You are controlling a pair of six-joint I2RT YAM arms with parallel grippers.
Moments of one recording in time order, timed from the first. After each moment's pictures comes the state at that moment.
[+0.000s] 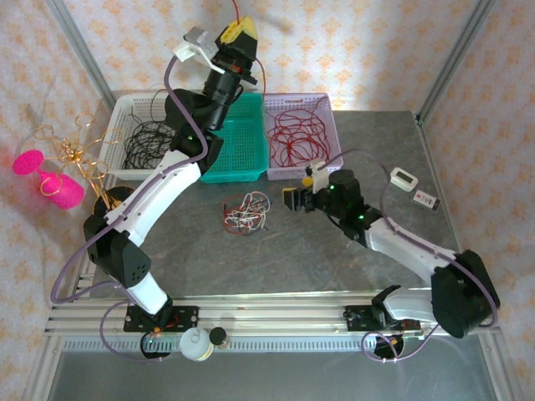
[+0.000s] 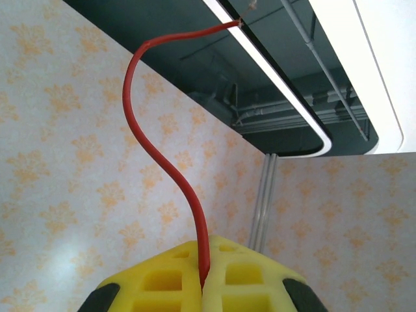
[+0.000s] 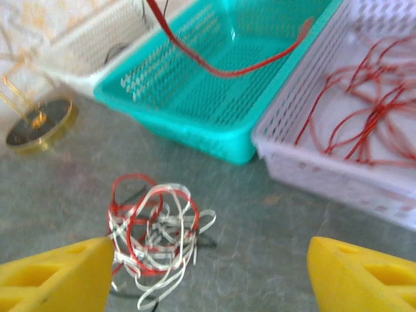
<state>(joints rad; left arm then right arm) -0.49 1.65 1.70 0.72 0.03 -0.37 0.53 1.21 0.72 0.12 -0.23 0.19</state>
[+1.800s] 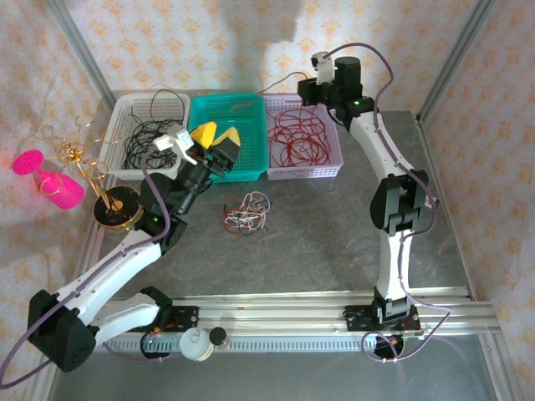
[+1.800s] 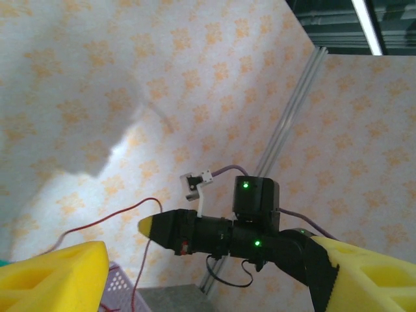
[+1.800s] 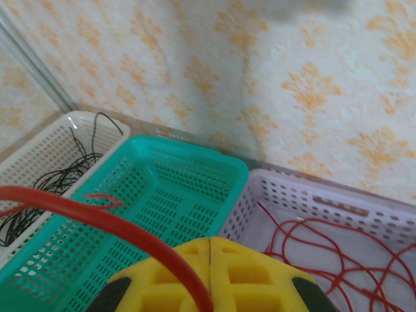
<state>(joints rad) -0.49 1.01 0.78 0.61 -0.02 -0.48 0.23 2.13 2.13 -0.34 -0.44 0.12</state>
